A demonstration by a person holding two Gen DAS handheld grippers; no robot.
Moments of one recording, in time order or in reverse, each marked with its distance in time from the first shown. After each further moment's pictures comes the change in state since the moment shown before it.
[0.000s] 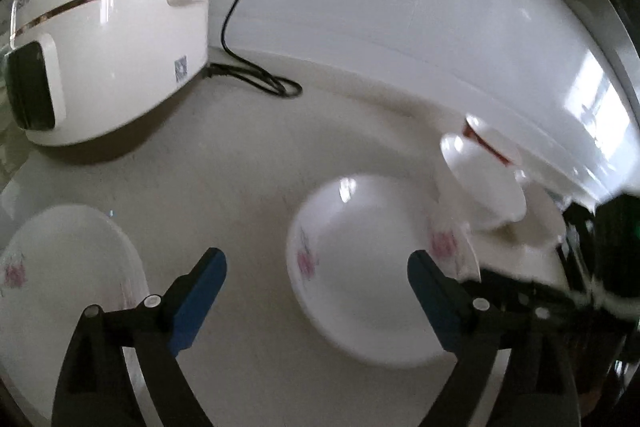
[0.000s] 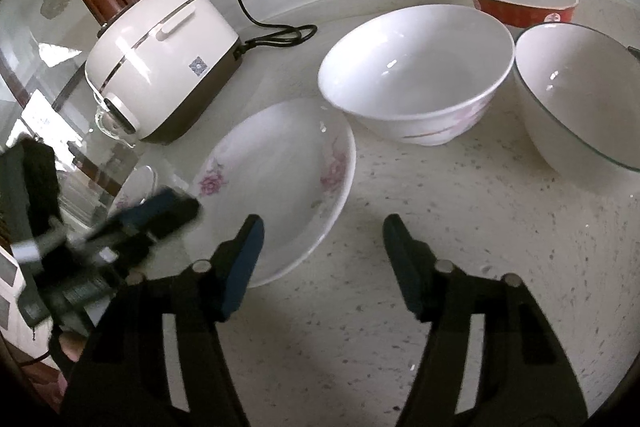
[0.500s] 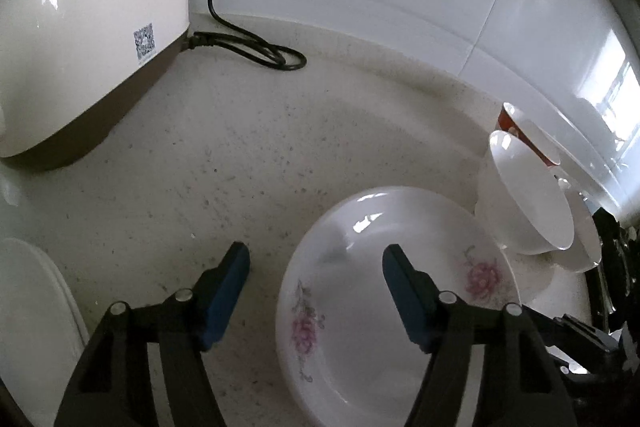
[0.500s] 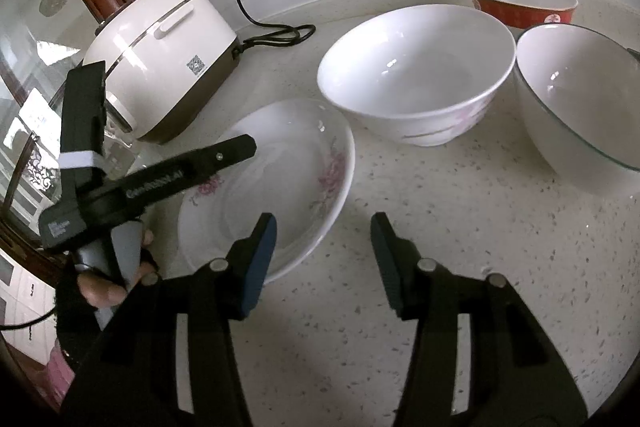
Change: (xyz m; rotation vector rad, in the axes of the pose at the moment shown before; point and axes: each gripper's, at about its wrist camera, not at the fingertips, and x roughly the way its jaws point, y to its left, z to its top) left arm 0.061 -0.007 0.012 -0.002 0.106 0.027; right arm 0.000 0.006 -0.002 -0.007 -0.002 -0.007
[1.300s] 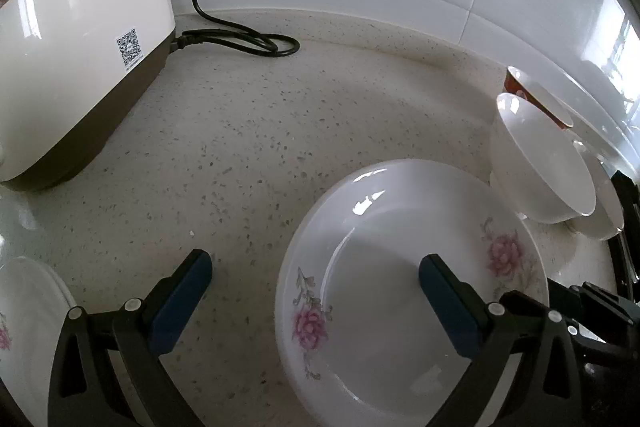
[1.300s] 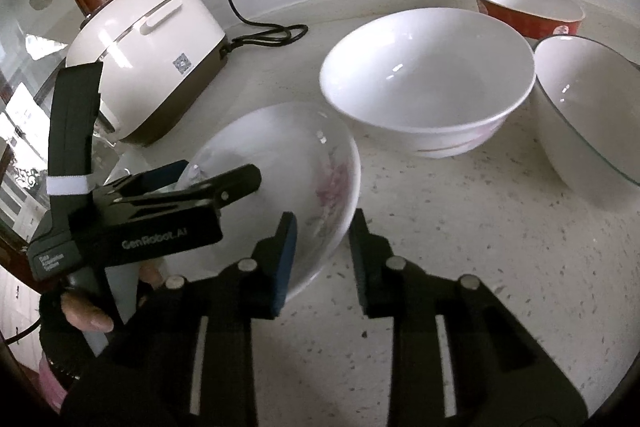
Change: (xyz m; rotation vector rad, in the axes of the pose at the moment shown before) left arm 0.007 -0.004 0.000 0.103 0.056 0.050; right arm 0.017 0.011 0.008 -0.015 -0.004 -0.073
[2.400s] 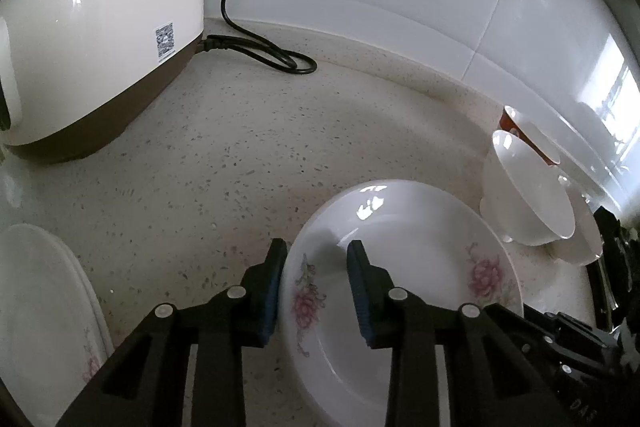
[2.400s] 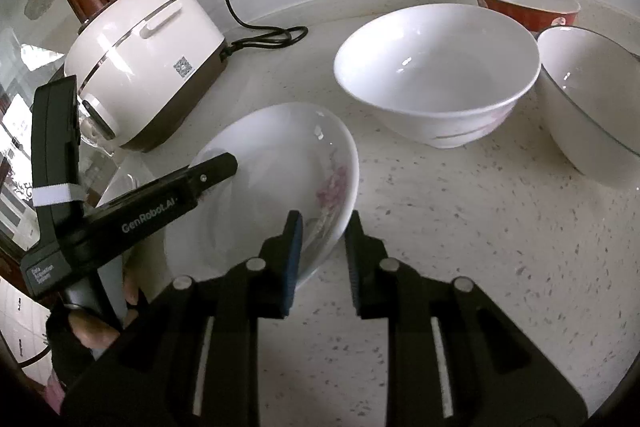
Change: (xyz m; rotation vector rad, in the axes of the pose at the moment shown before) left arm -0.014 0.021 -0.004 -0.113 -0.080 -0.061; right arm -0.002 0.005 -0.005 0.041 -0.022 -0.002
